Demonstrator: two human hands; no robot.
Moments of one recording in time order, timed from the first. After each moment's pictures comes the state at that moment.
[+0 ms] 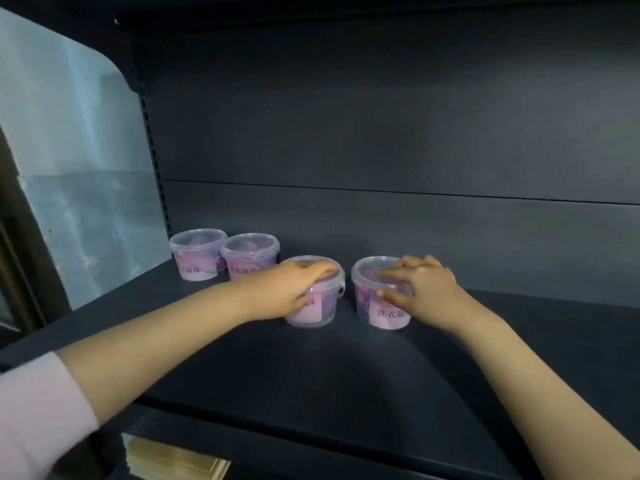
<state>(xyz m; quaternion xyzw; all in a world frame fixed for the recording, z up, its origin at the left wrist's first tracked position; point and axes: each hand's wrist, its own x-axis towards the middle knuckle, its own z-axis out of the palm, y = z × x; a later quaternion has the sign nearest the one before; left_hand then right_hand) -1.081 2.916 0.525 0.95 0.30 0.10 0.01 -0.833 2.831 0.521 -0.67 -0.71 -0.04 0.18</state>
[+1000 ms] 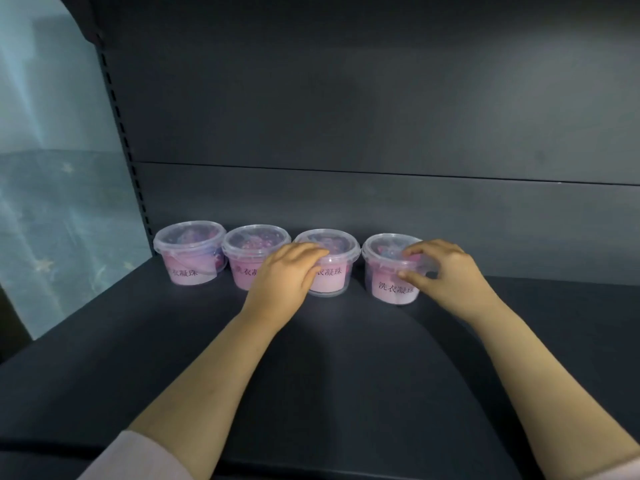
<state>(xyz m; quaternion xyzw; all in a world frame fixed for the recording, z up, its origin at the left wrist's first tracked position) -1.099 2.991 0.468 0.86 0.31 0.39 -0.05 -0.852 2.877 0.499 -0.67 -0.65 -0.06 0.36</state>
